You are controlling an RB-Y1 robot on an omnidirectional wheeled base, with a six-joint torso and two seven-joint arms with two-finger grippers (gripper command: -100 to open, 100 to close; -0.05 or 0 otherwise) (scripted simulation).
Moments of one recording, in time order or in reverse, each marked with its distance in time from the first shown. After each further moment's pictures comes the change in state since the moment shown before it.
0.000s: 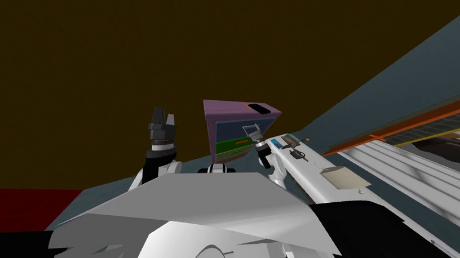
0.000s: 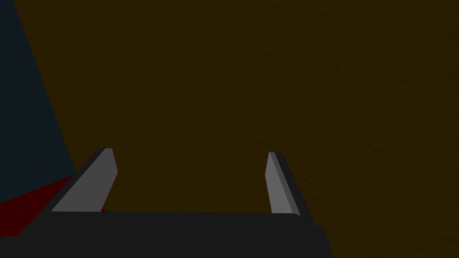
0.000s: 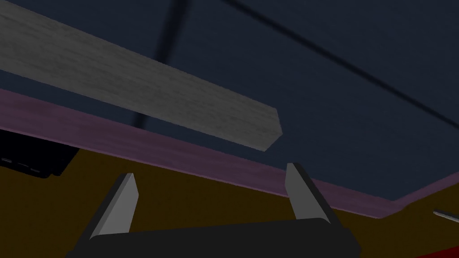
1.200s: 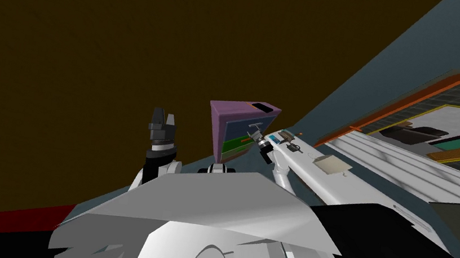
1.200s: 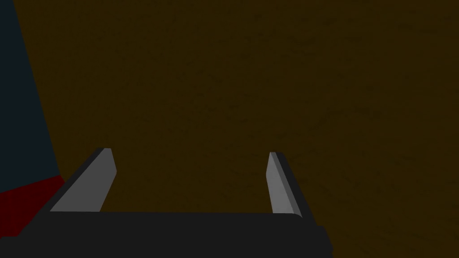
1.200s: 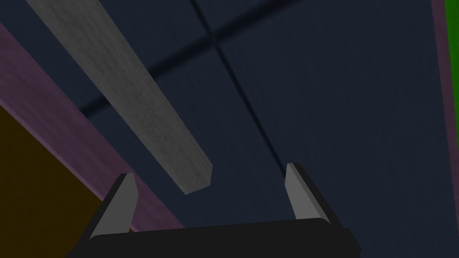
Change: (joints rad) left arm 0.000 0.000 0.000 0.000 0.000 0.000 0.000; right arm -0.078 -0.101 -0.053 0.139 0.284 0.032 0.278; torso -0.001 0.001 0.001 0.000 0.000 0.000
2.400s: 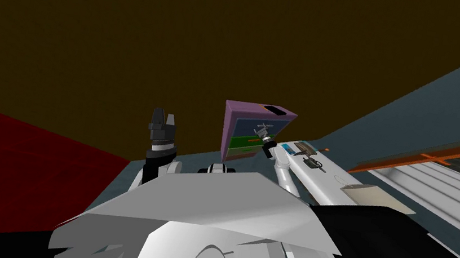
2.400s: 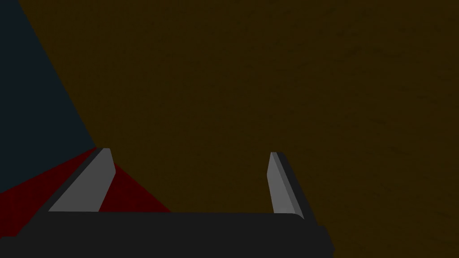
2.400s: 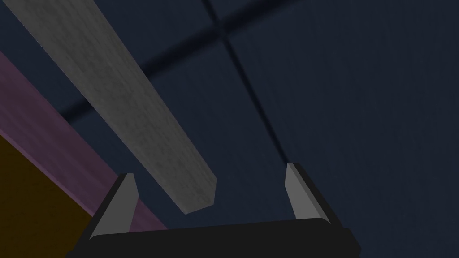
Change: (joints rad) left arm 0.000 0.000 0.000 0.000 0.000 0.000 0.000; right arm -0.092 -0.063 -0.029 0.116 0.085 0.197 -0.092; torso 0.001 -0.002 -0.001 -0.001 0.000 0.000
